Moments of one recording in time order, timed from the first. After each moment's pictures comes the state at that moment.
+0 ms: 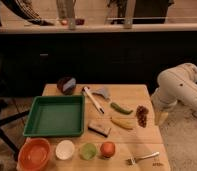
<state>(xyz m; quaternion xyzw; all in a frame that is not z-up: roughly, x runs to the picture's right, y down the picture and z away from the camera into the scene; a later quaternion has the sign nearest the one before) 0.286 0.111 0.683 -0.28 0.02 0.02 0.96</state>
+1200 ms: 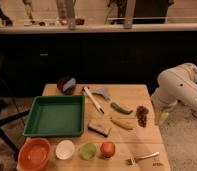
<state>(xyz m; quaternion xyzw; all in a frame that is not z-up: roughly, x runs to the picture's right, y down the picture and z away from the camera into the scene) 0.287 0.111 0.682 -0.28 0.02 0.02 0.96</state>
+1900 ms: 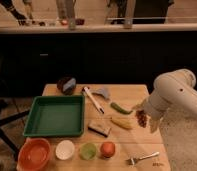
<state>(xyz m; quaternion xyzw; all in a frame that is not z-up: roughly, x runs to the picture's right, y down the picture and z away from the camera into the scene) 0.207 0.149 0.648 -0.27 -0.17 -0.28 0.90</state>
